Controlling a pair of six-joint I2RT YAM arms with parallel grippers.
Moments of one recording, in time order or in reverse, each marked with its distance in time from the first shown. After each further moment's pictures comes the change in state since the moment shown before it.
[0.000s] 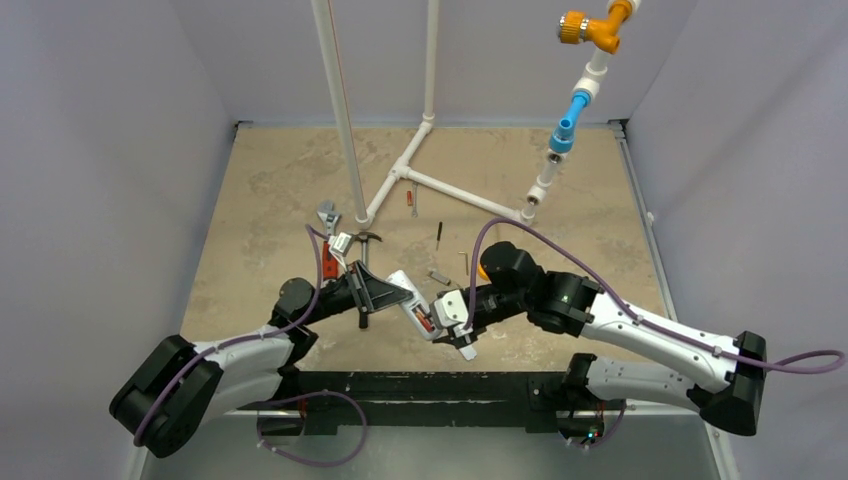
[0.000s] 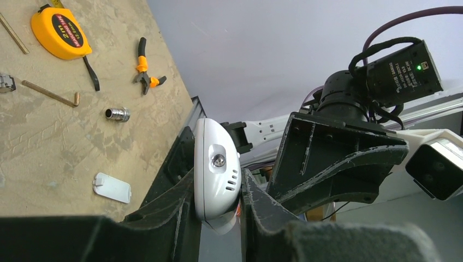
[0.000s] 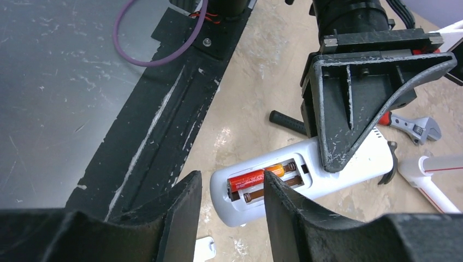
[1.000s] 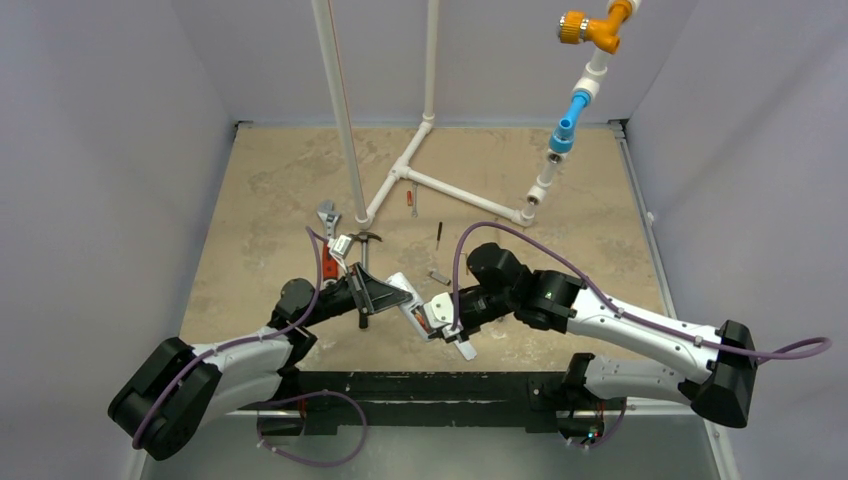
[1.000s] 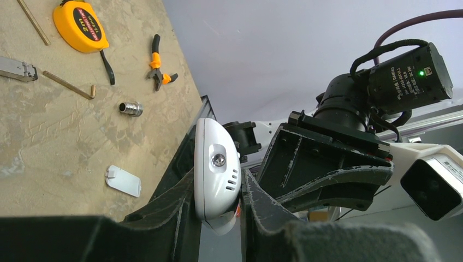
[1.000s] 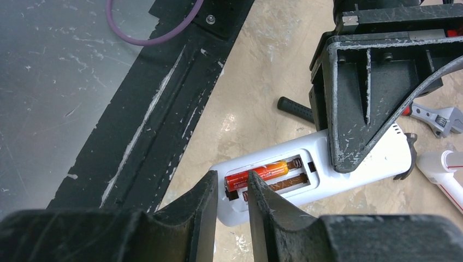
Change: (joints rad) left arm 0.000 -0.027 -0.013 -0.066 -0.018 0.018; right arm 0.000 0.086 -0.016 0.000 0.006 -0.058
